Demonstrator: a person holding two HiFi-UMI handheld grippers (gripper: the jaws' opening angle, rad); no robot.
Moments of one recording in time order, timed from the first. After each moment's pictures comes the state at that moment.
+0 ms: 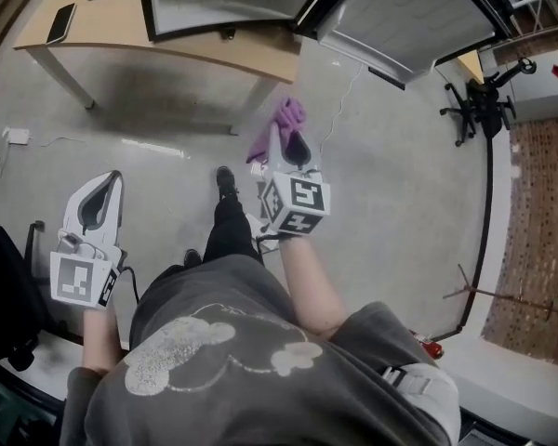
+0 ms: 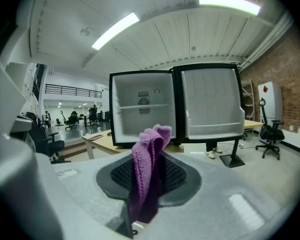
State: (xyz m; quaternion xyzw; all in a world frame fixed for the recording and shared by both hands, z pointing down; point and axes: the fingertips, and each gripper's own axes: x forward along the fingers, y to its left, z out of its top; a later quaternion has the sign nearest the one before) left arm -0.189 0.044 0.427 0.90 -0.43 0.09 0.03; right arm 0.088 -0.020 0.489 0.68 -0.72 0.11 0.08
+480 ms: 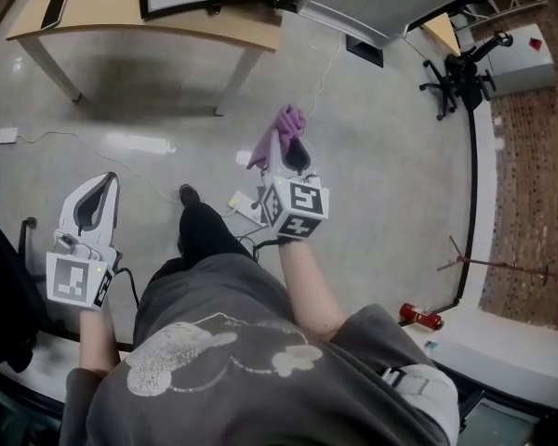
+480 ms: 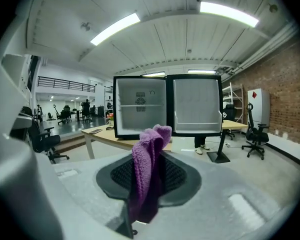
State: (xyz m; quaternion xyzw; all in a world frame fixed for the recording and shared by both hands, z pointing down) left arm -0.209 0.129 0.423 0.92 -0.39 0.08 0.04; right arm 0.086 0.098 0.481 0.72 -0.68 0.12 0.10
